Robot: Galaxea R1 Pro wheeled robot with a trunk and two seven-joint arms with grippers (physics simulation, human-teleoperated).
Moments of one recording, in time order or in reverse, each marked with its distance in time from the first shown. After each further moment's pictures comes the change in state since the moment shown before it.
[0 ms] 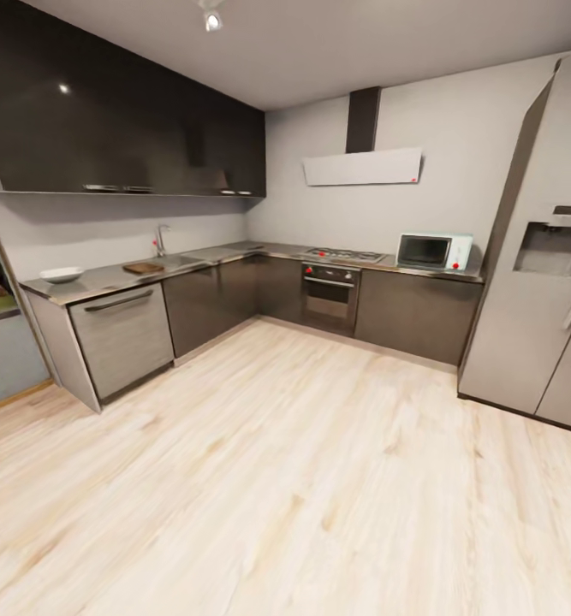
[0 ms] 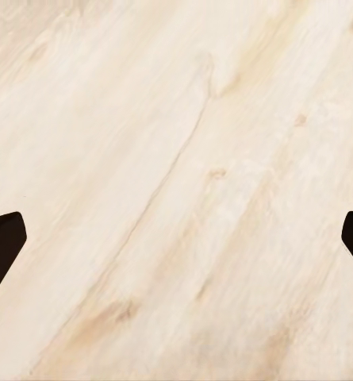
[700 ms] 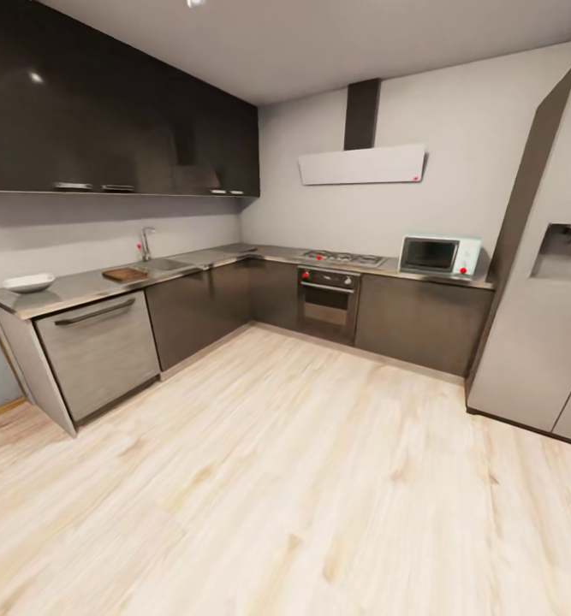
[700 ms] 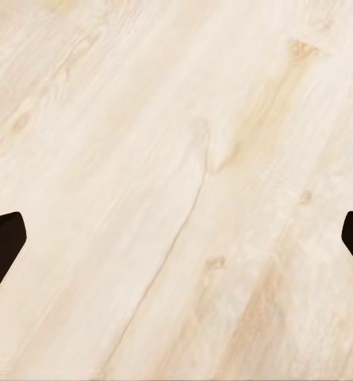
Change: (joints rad) left arm 0.000 0.000 0.000 0.000 0.001 0.000 0.000; right arm 0.000 0.000 0.000 0.000 0.000 0.000 -0.001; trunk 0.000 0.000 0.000
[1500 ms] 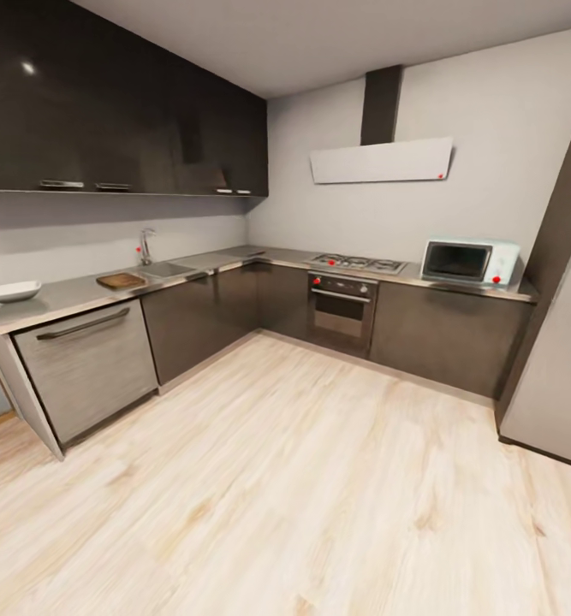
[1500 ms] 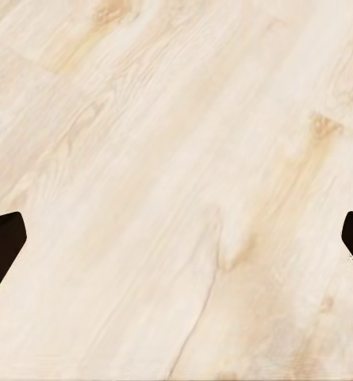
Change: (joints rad) left arm 0.000 0.000 0.000 0.000 0.000 0.000 0.000; right arm 0.000 0.000 -0.001 0.000 0.000 0.000 0.000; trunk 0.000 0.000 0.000
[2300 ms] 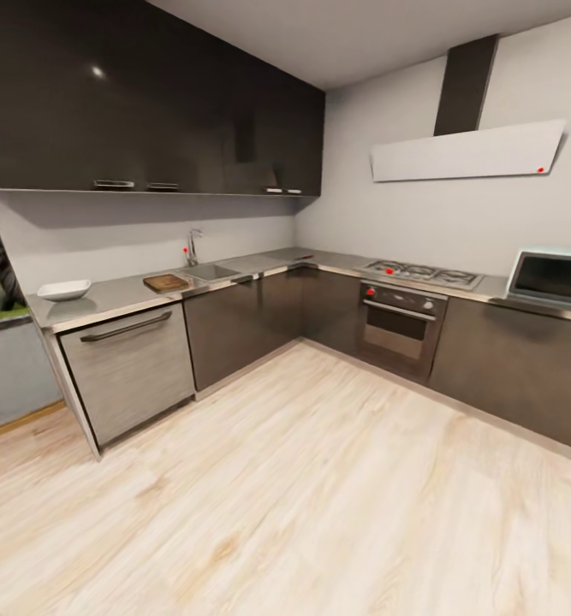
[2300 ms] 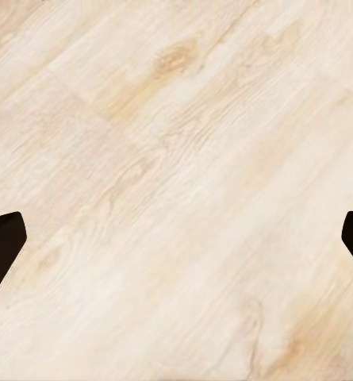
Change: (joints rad) left arm 0.000 0.000 0.000 0.001 0.000 0.000 0.000; right arm 0.000 0.000 0.001 0.000 0.001 0.000 -0.001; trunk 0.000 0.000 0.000
